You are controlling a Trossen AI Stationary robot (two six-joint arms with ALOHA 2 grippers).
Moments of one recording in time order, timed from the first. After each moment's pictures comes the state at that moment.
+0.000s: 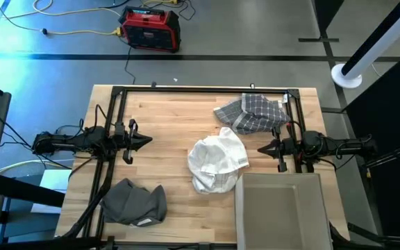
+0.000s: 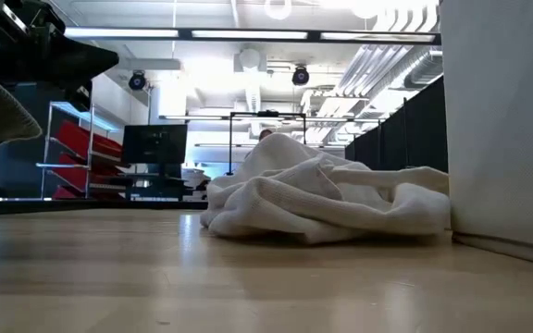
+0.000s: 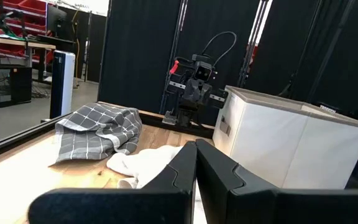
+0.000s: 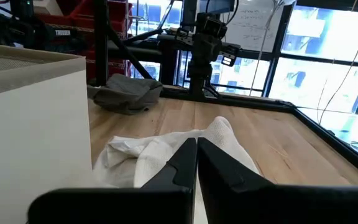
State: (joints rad) left arm -0.05 0.01 0.01 0.12 -0.14 -0.18; right arm 0.06 0.06 0.01 0.02 -0.04 -0.11
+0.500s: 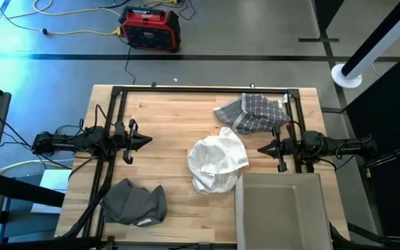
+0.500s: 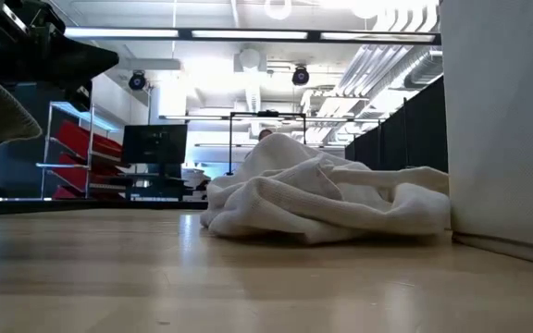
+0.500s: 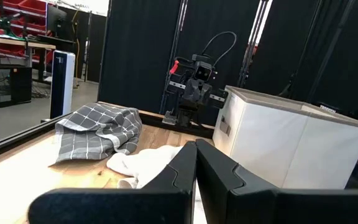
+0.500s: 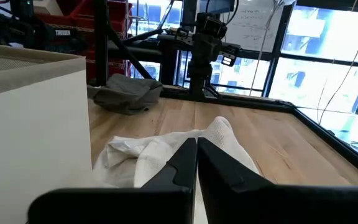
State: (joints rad) left arm -0.05 0.01 0.01 0.12 -0.14 -0.18; right arm 0.05 0.06 0.01 0.04 0.00 -0.10
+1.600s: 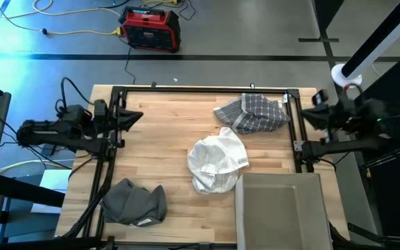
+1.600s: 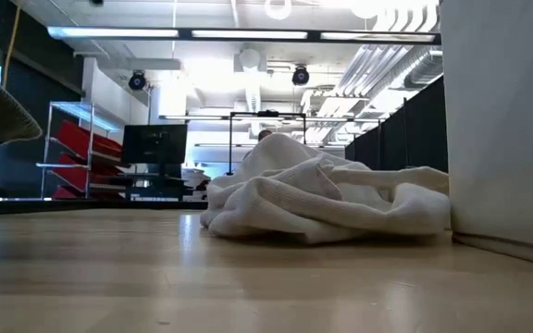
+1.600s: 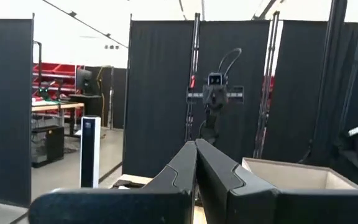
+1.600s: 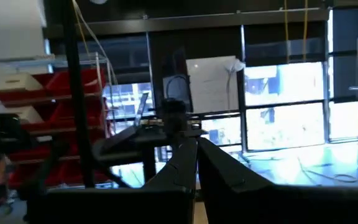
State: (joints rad) left arm -0.05 0.47 0.62 0.09 -0.24 -0.02; right arm 0.05 0.60 1.17 -0.42 0.11 -0.14
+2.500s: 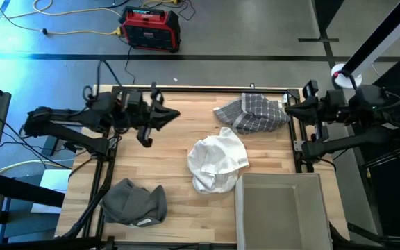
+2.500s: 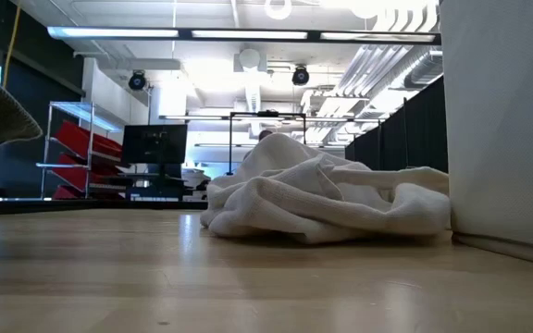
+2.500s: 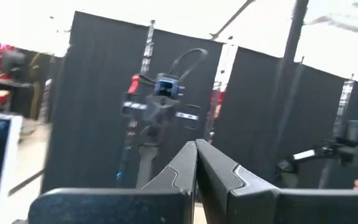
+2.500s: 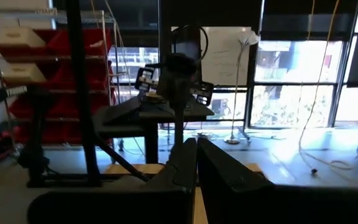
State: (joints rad) left arm -0.05 1.10 1.07 0.35 -0.04 -0.20; right arm 0.05 0.68 1.19 -0.46 0.05 0.06
